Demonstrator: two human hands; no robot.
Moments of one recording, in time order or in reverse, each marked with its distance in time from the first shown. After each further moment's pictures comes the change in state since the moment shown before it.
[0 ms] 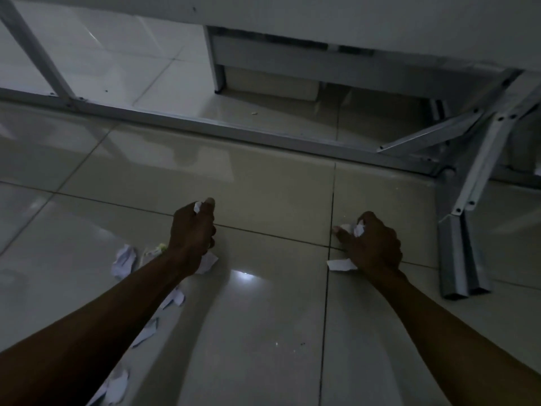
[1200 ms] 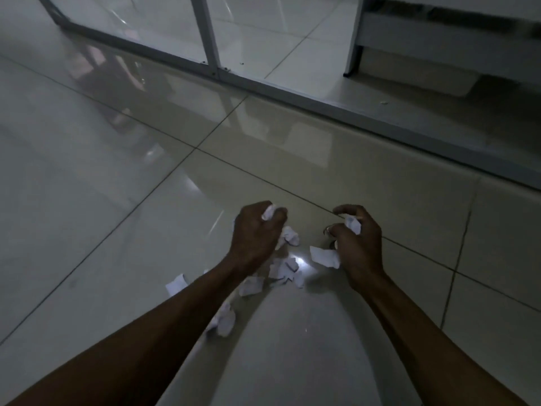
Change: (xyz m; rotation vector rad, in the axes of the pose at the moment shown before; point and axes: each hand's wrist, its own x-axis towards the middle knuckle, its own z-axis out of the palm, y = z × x) left_hand -0.019 -0.040 -0.097 0.220 0.138 0.398; right_hand -0.100 -0.161 0.093 0.873 -0.448 -0.067
